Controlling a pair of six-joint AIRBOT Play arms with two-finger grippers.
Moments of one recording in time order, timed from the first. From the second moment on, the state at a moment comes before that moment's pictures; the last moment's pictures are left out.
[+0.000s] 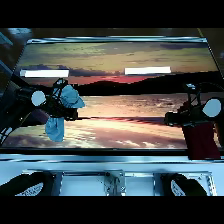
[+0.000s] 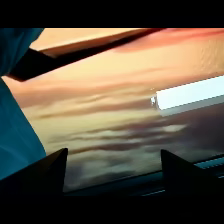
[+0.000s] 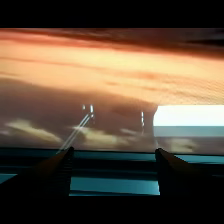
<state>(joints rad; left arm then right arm) -0.33 -1.19 1.08 1.44 -1.21 -1.64 0.00 -0.92 0.93 -1.45 1.34 1.56</state>
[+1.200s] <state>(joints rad) -0.33 -1.20 1.08 1.43 -1.10 -1.68 0.00 -0.92 0.93 -1.42 1.29 1.56</state>
